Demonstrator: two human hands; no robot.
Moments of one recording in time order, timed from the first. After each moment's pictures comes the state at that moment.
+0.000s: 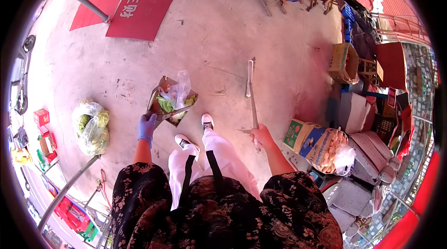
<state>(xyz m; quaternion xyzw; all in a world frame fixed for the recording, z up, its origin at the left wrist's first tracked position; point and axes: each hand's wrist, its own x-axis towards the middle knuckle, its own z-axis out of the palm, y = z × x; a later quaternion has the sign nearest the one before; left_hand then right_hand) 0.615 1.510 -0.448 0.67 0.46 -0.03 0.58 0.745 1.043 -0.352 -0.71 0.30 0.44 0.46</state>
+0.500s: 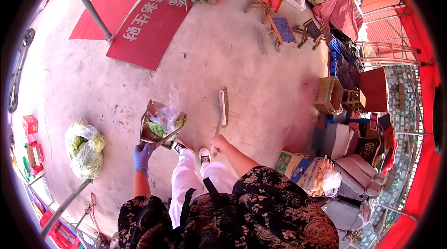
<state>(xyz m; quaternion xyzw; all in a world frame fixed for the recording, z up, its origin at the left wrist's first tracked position) 0.627 1.601 -0.440 0.57 0.49 0.04 0.66 0.808 1.284 -0.442 -0.72 0.23 0.49 0.44</state>
